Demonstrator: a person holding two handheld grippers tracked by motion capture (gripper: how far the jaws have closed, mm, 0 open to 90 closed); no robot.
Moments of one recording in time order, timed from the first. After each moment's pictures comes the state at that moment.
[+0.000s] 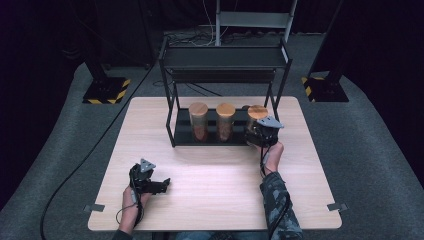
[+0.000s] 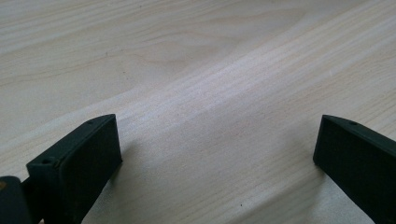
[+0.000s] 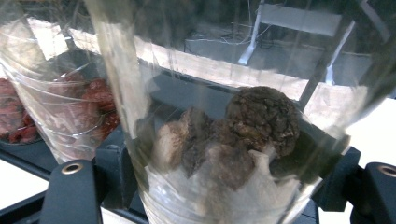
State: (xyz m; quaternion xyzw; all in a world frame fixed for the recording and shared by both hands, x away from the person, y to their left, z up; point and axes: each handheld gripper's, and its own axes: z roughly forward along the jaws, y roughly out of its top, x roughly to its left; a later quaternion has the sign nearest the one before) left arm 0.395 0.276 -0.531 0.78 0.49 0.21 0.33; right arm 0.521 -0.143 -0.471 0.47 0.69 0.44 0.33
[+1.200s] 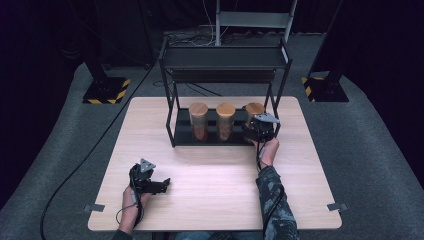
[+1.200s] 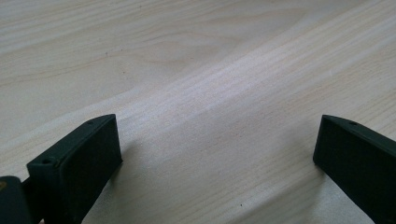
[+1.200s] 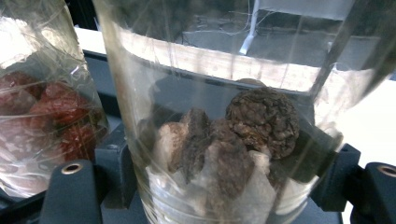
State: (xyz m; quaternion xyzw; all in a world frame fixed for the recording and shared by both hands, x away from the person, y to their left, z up) left arm 0.395 0.276 -0.531 0.78 0.49 0.21 0.33; right arm 0.552 -0.139 -0.487 0.49 0.68 0.44 0.31
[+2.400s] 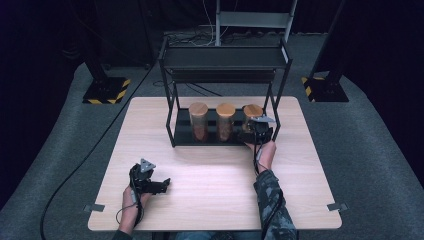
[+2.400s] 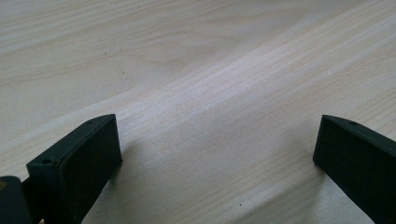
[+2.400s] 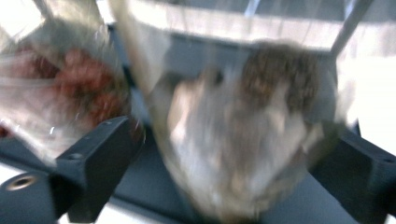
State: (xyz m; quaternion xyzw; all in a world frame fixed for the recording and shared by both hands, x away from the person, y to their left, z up) left arm 0.395 0.276 -0.531 0.78 0.49 0.21 0.33; right arm 0.540 -0.126 -0.485 0.54 0.70 0.39 0.26
